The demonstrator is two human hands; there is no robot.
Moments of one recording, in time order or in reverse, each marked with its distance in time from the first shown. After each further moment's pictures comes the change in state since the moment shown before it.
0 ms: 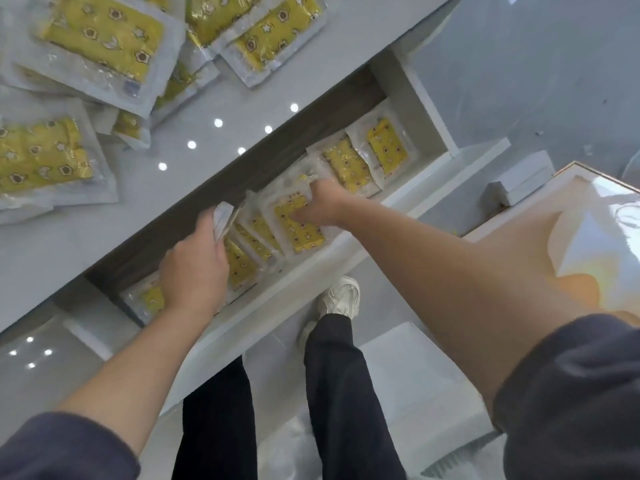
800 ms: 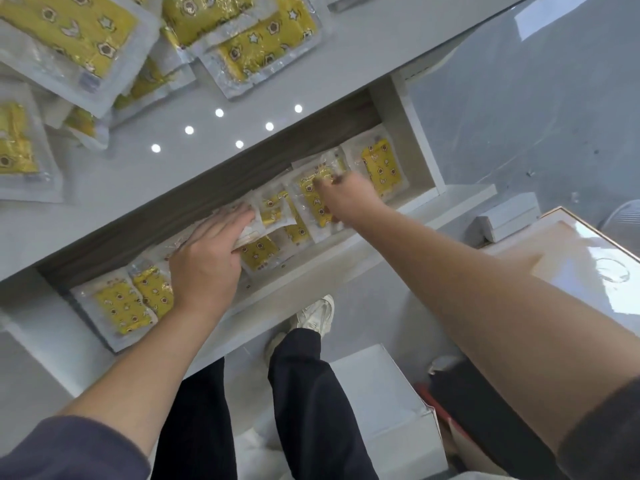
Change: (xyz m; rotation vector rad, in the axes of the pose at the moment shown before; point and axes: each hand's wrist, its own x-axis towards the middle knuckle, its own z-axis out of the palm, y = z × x) left_hand 0.013 0.041 0.043 -0.220 0.199 0.217; right_hand 0.010 0.029 -0.050 0.128 0.144 0.104
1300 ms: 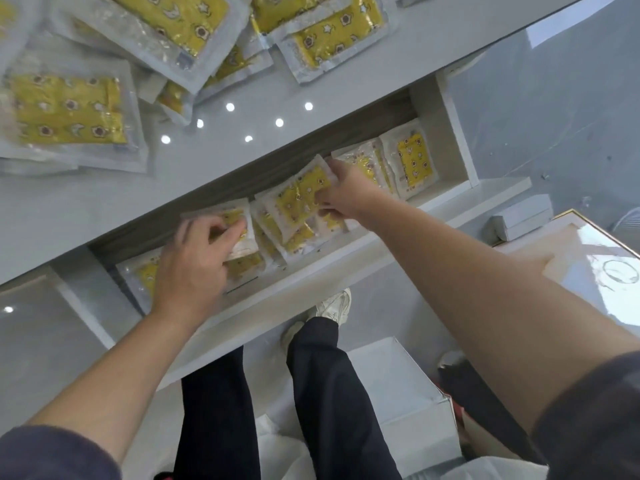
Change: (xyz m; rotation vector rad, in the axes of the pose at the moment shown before) left_hand -0.039 -0.065 -0.047 0.202 0.001 0.116; right_hand -0.021 -0.041 0.041 0.185 -0.150 -0.043
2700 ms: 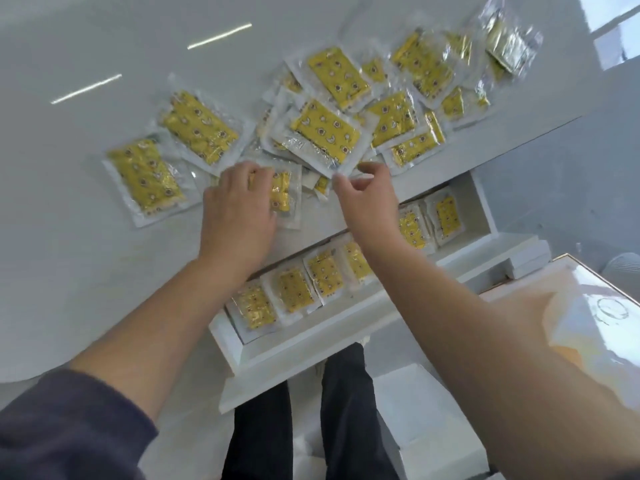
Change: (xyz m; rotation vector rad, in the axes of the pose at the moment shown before) left_hand 0.078 -0.057 -0.165 0.014 -0.090 -0.135; right_hand -0.099 -0.155 0.079 0.237 0.478 -0.172
